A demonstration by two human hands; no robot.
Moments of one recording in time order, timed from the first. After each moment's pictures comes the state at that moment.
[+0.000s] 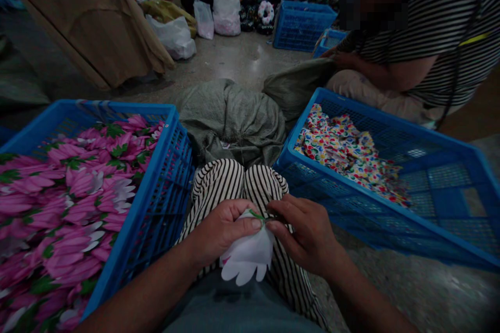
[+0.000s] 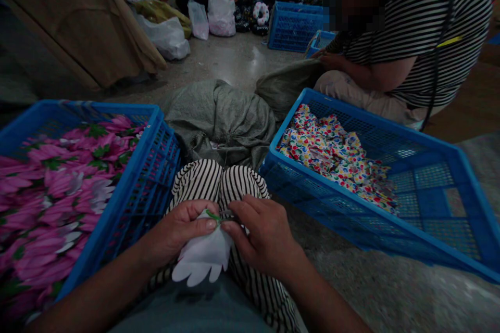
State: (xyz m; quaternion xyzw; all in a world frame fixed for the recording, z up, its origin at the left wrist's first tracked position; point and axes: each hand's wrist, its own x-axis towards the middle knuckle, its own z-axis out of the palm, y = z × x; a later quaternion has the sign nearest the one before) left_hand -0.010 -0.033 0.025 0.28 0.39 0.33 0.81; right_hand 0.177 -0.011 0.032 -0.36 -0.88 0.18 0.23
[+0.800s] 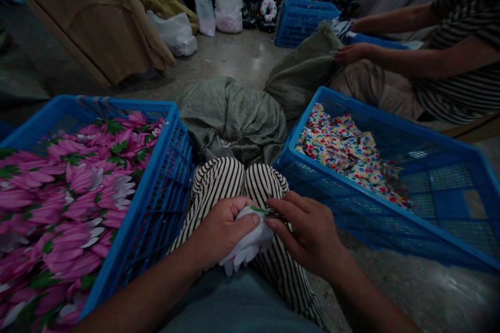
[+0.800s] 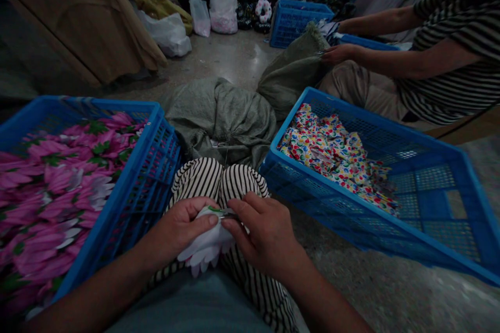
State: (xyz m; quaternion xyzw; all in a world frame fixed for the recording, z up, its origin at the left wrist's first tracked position) left_hand -0.005 -0.034 0.033 0.38 0.50 0.33 0.71; right_hand 0.177 -0.011 0.037 -0.37 -0.88 0.16 0.22
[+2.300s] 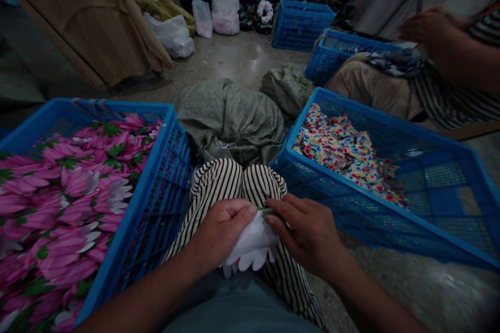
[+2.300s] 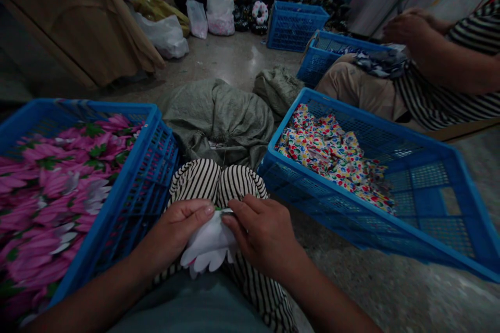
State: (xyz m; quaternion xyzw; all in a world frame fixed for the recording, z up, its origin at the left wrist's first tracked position) left_hand -0.003 -0.033 0.034 0.43 0.53 0.32 0.66; right_hand 0.178 -0.012 0.038 -0.39 -0.89 0.12 0.21
